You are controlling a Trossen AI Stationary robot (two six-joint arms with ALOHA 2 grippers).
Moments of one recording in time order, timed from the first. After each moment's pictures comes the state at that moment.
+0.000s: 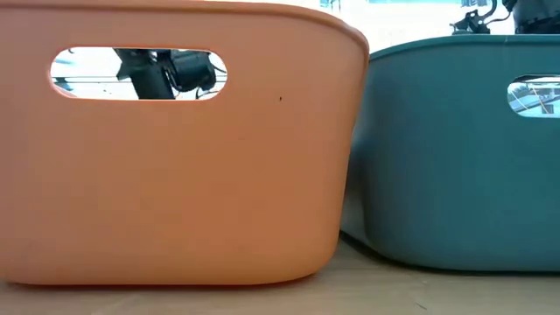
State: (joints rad) left arm 0.40 1.50 0.78 -0.37 -0.15 -0.17; right arm -0.14 0.46 0.14 0.34 0.36 0.03
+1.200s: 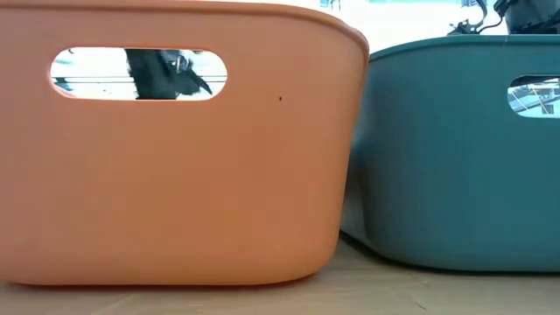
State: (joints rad) left arm 0.28 1.37 0.94 -0.82 -0.14 -0.44; right arm -0.14 0.52 0.14 0.34 0.36 0.17
